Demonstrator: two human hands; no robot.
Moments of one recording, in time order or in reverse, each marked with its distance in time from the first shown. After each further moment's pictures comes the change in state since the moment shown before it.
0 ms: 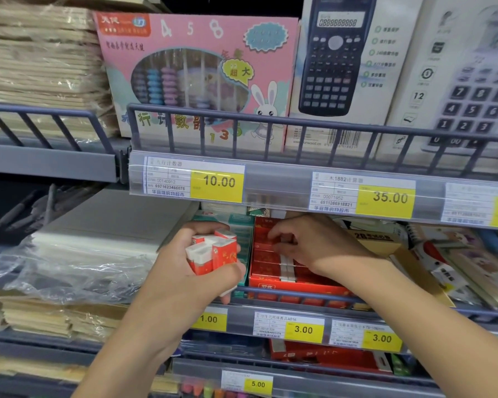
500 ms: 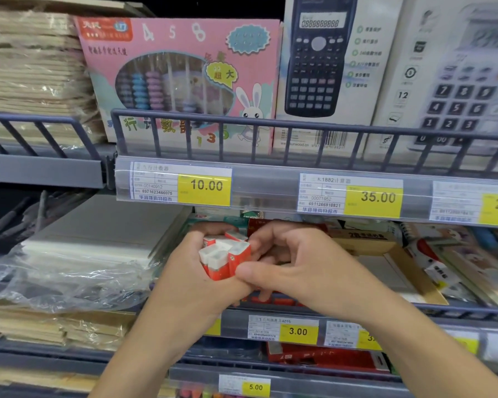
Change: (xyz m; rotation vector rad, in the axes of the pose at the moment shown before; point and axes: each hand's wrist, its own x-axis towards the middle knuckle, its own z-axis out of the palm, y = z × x) left_hand 0.002 0.002 0.022 0.181 0.062 0.083; right_hand -0.059 -0.054 -0.022 1.037 -0.062 -0.039
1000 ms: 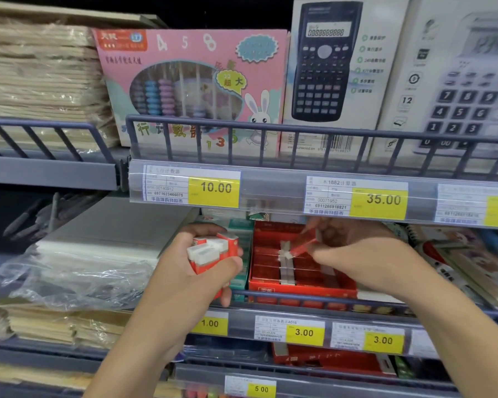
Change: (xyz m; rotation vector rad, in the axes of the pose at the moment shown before) left_hand 0.002 -0.004 -0.016 -0.142 -0.005 -0.068; right_hand -0.005 0.003 -0.051 -0.535 0.245 0.274
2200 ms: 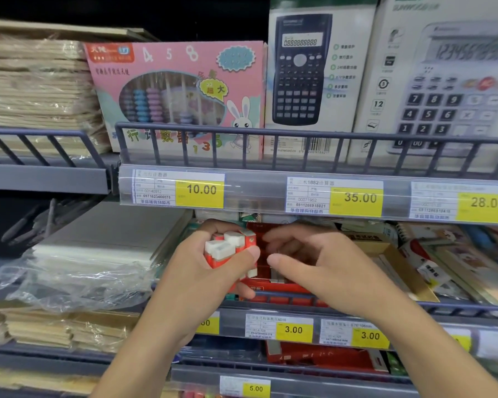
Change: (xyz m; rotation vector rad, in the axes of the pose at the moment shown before) left_hand 0.003 0.009 0.023 0.025 -0.106 0.053; right_hand -0.011 0.007 0.027 0.134 -0.011 -0.335
